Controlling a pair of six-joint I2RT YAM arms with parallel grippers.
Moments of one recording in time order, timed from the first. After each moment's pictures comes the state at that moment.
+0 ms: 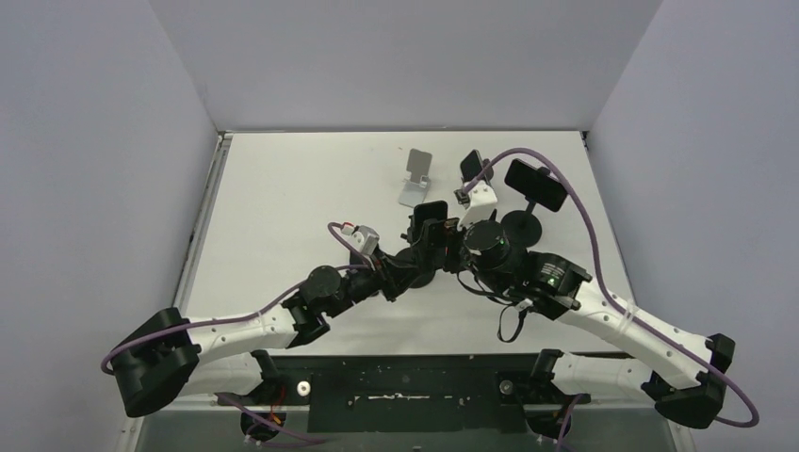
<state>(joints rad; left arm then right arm) -1.00 1.17 0.43 0.84 0.02 -0.54 1.02 1.04 1.09 -0.57 0.41 0.52</state>
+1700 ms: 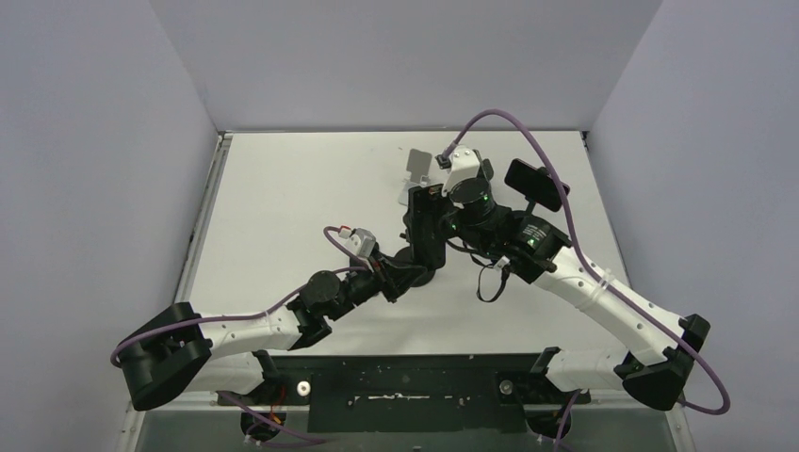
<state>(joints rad) -1.01 1.23 0.39 0.99 -0.02 -0.57 0.88 1.22 1.34 -0.61 0.30 0.38</state>
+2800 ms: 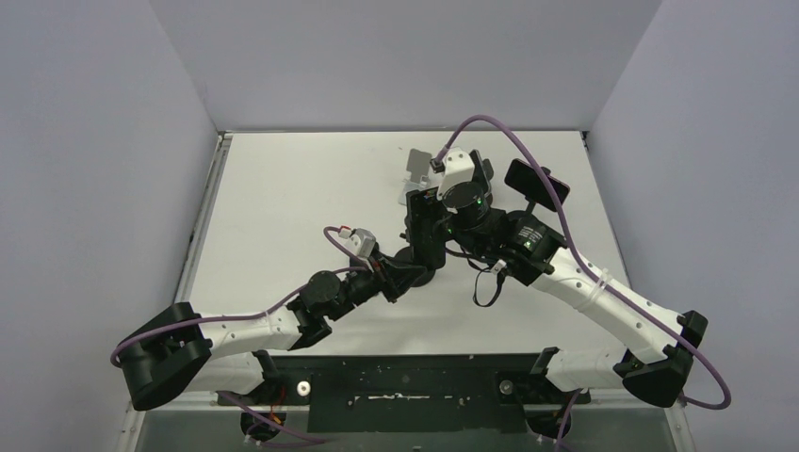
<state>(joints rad) -1.01 1.23 0.39 0.99 -0.02 -0.57 0.93 1.24 1.36 -0.64 0.38 0.35</state>
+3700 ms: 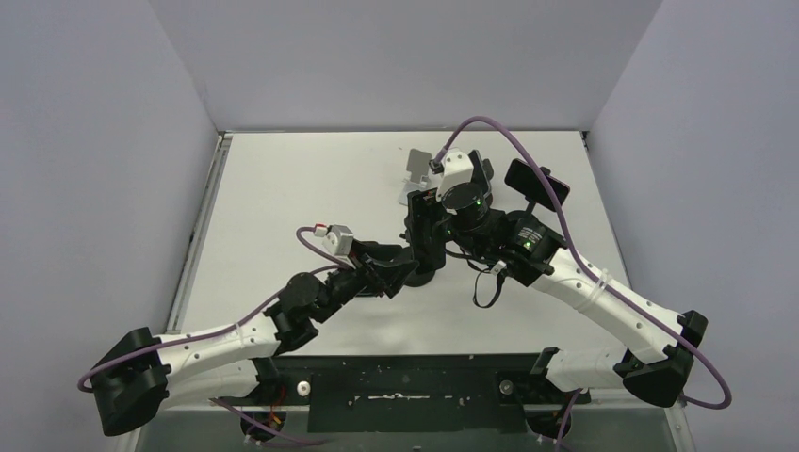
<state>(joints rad) -1.02 1.01 0.39 0.86 -0.12 -0.53 0.93 1.24 1.36 -0.64 0.38 0.34</state>
